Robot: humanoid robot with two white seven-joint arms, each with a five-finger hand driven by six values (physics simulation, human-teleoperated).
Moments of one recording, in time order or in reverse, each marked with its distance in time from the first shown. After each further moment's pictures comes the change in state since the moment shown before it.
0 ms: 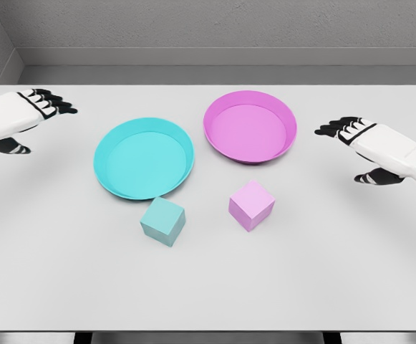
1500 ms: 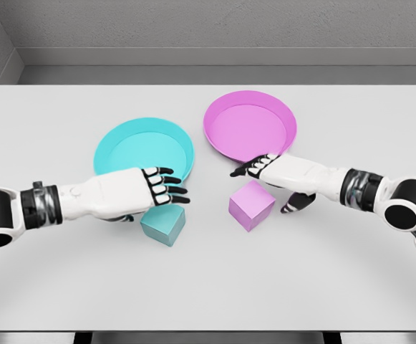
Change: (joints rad) left arm 0.121 -0.154 -0.203 -0.375 -0.085 0.000 -0.003; right arm -0.212 0.256 0.246 -0.091 -0.009 0.191 0.393
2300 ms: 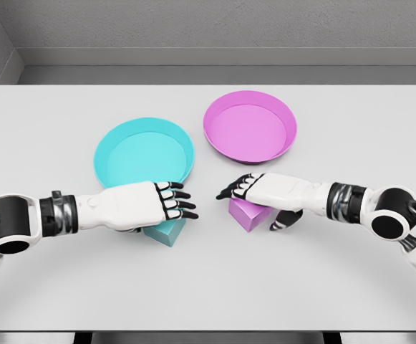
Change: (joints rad) left arm 0.000 -0.045 -0.037 0.000 -0.072 0.000 -0.051; right arm -0.015 0.018 0.077 0.001 0.000 -0.045 0.008
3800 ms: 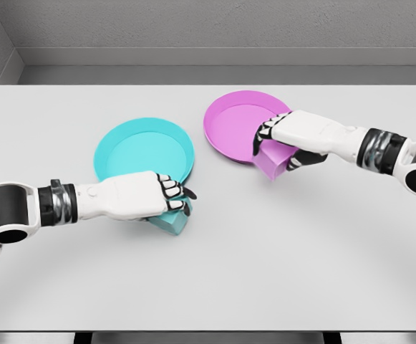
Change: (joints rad) left arm -0.049 -0.002 0.000 -0.009 0.061 0.000 -0.026; right arm -0.087 -0.005 -0.176 0.044 -0.001 -0.011 0.013
